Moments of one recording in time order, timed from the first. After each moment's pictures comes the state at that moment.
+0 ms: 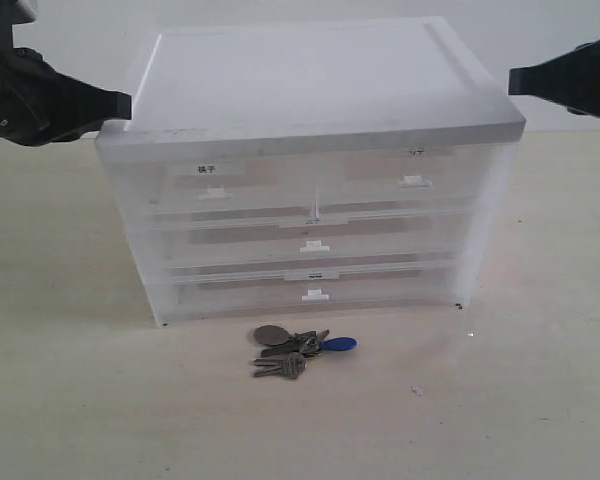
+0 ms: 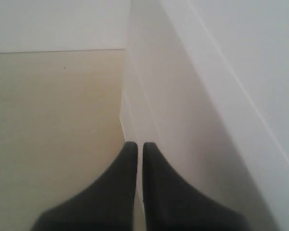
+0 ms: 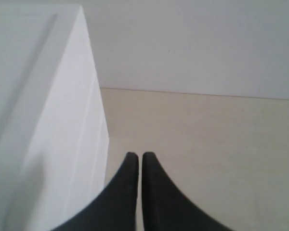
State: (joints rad) left arm -0.20 1.55 -0.99 -0.46 0.15 0.36; right arm 0.13 1.44 -0.90 -0.70 0.00 0.72
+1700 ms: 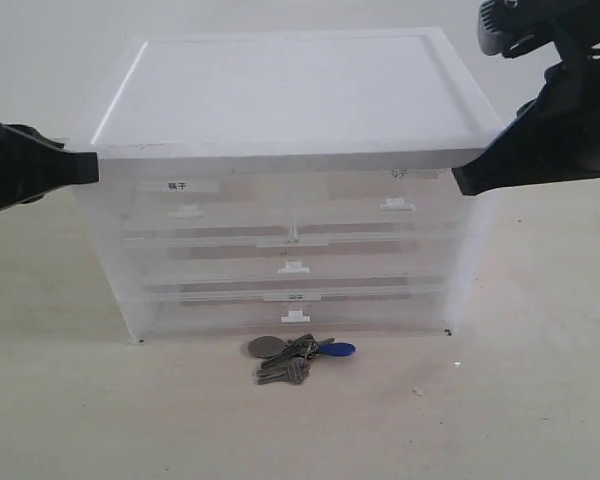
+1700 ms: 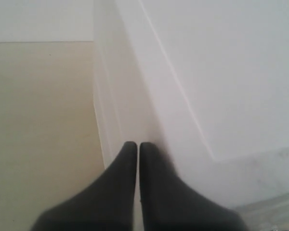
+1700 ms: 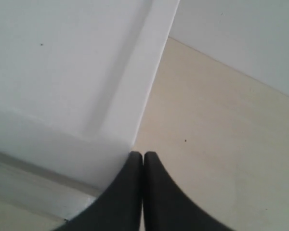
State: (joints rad) left arm -0.32 1.21 -0.65 -1.06 0.02 0.90; right arm 0.60 1.22 -0.86 -0.76 0.55 0.60
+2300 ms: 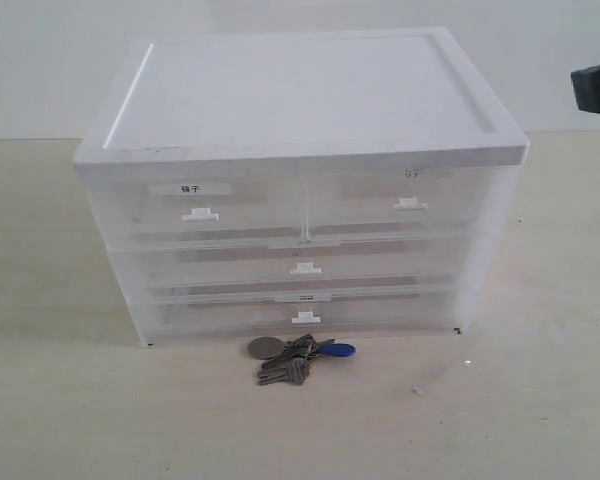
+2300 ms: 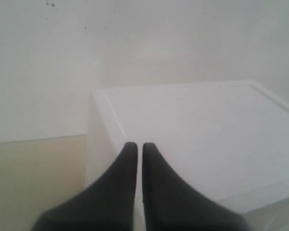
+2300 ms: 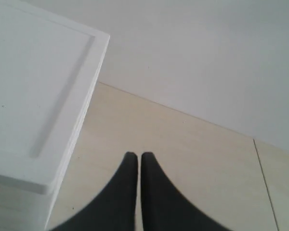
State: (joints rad) left arm -0.28 0.86 -0.66 -1.02 0.09 0.90; right arm 0.63 0.95 -0.86 -0.97 0.71 0.73
